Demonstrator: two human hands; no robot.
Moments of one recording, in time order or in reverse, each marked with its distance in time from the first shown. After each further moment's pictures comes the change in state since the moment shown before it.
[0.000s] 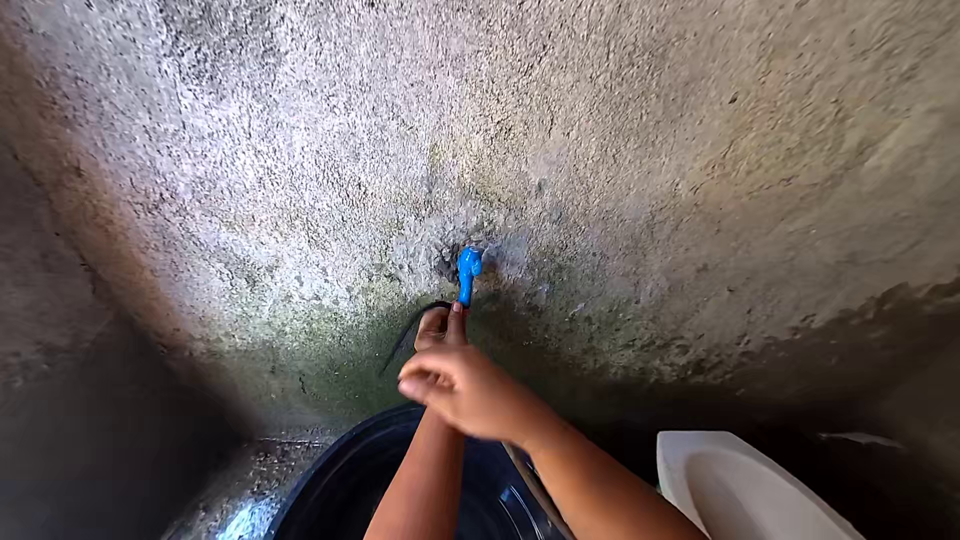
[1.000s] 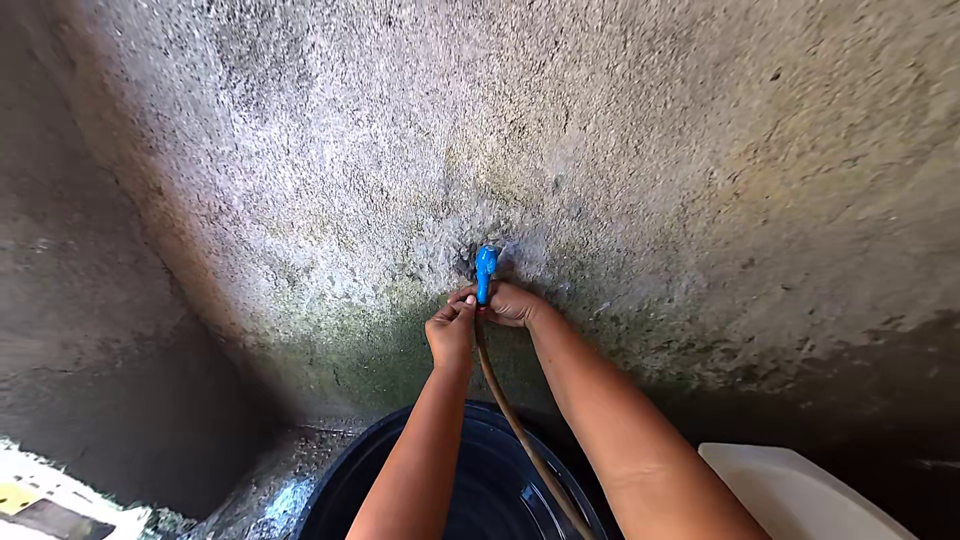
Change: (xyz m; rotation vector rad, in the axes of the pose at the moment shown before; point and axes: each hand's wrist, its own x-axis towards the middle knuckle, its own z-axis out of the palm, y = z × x) left_hand 0.019 0.017 -0.013 -0.073 -0.106 -0.301; right_hand 0.094 0.158 -0.031 0.859 -0.236 0.160
